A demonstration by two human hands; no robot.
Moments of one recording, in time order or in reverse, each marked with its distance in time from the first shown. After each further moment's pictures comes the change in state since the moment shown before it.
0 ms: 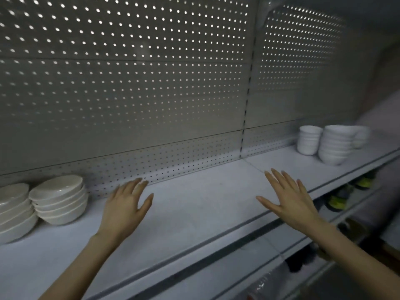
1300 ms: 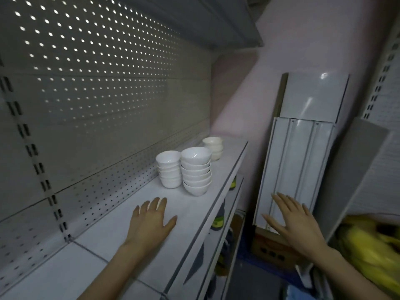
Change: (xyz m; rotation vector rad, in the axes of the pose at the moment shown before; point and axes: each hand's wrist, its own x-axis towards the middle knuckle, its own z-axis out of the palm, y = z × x) left_hand 0.298 0.485 0.218 -0.216 -0.274 0.592; right_hand 0.014 0.407 -0.001 -0.185 0.040 0.743
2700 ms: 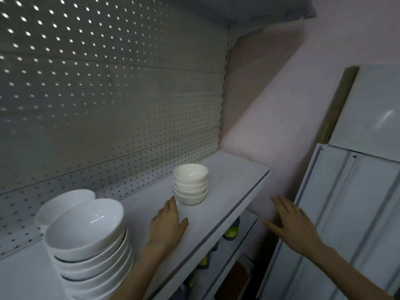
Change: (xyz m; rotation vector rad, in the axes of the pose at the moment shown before) left_hand 0.399 0.199 0.152 -0.264 -0.011 -0.358; right_hand 0.469 0.199 0.143 0.127 -0.127 -0.263
